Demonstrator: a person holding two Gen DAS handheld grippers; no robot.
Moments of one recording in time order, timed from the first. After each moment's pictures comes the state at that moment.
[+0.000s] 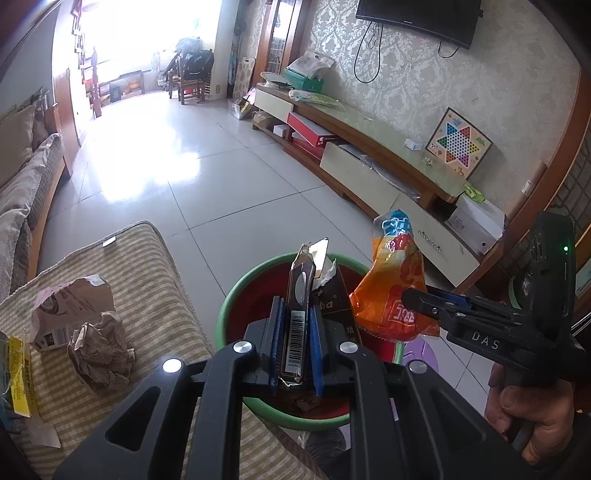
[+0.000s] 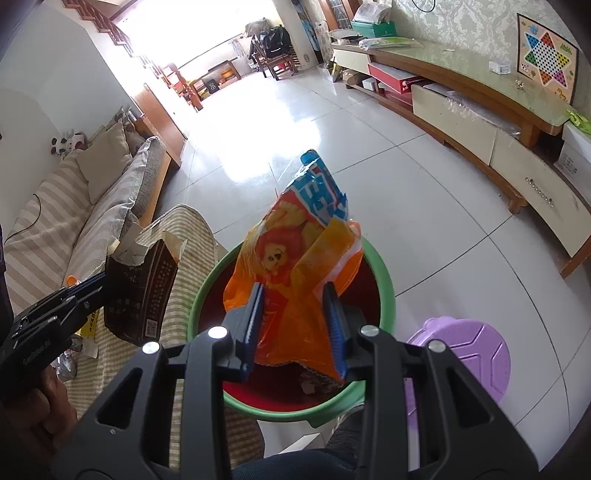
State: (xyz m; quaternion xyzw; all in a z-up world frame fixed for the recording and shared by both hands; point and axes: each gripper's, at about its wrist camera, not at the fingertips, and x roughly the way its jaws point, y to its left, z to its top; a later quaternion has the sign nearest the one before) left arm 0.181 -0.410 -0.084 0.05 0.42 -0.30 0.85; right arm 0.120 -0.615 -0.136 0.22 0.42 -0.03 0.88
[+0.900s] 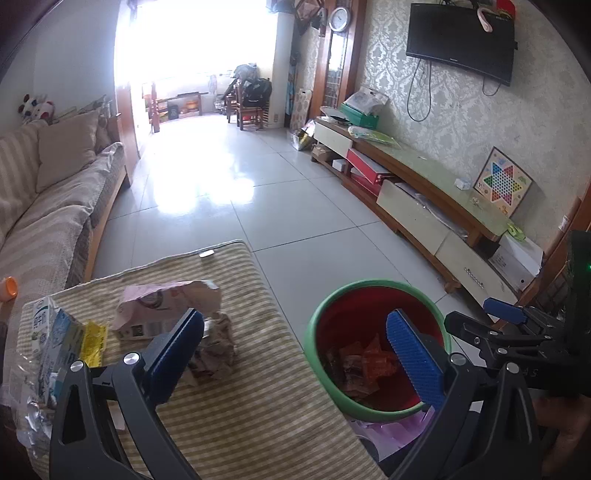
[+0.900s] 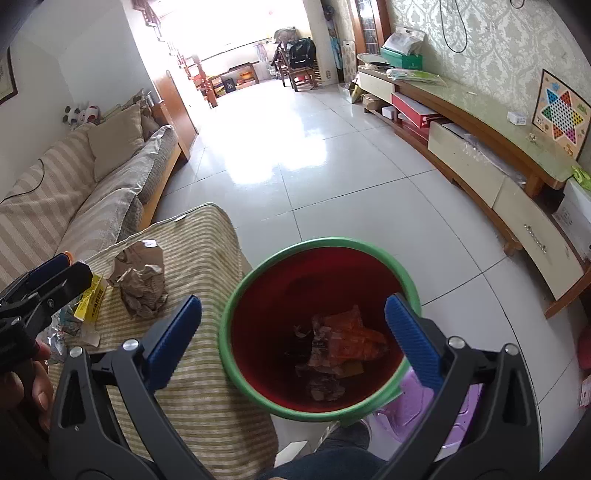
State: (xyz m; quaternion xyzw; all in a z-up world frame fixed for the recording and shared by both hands) left arm 0.167 -0.316 -0.037 0.03 0.36 -0.20 0.91; right arm 0.126 -0.548 -0.090 0.14 0.40 -0.02 0.91
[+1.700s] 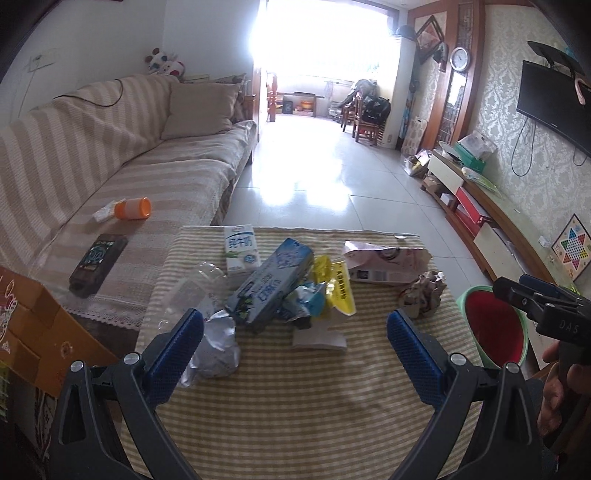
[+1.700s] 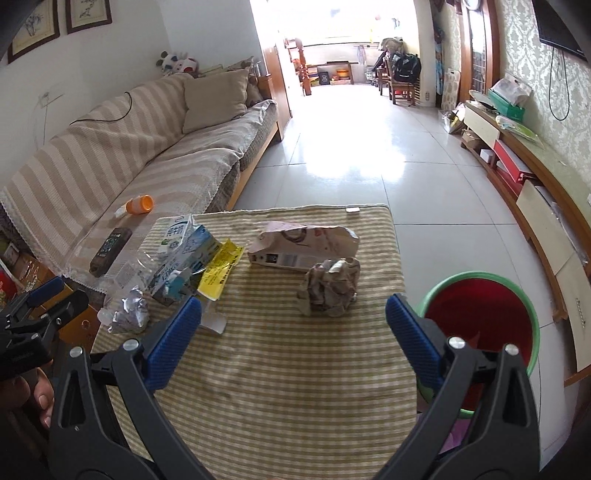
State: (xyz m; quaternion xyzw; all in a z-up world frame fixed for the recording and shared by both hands) left arm 0.091 -0.055 -0.030 -0.04 0.36 0.00 0.93; right arm 0.137 -0.326 -0.045 0.05 0.39 0.13 0.91
